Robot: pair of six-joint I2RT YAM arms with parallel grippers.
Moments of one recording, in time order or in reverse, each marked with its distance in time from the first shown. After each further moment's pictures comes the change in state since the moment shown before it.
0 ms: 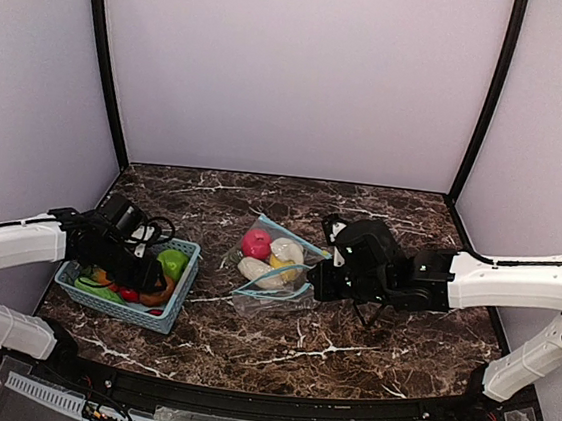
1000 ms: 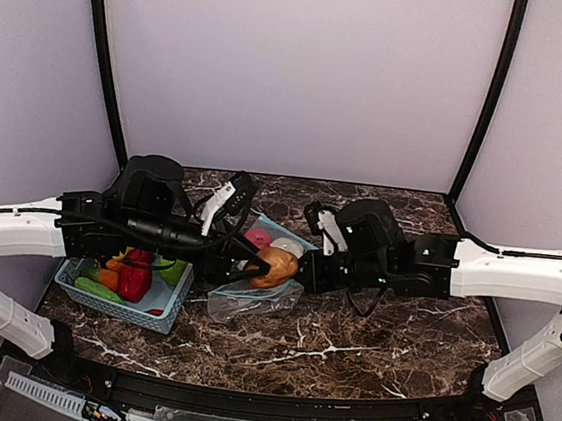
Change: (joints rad) left arm -0.522 0.024 0.328 0.404 0.226 0.104; right arm 0.000 0.013 0.110 -0.029 -0.208 -0.037
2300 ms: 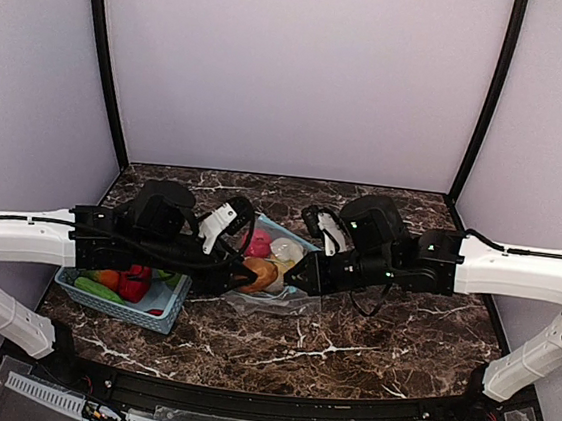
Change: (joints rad) left arm -0.005 0.049 -0.093 0.001 -0.230 0.091; right arm -0.020 -0.016 0.014 -0.040 -0.180 0.040
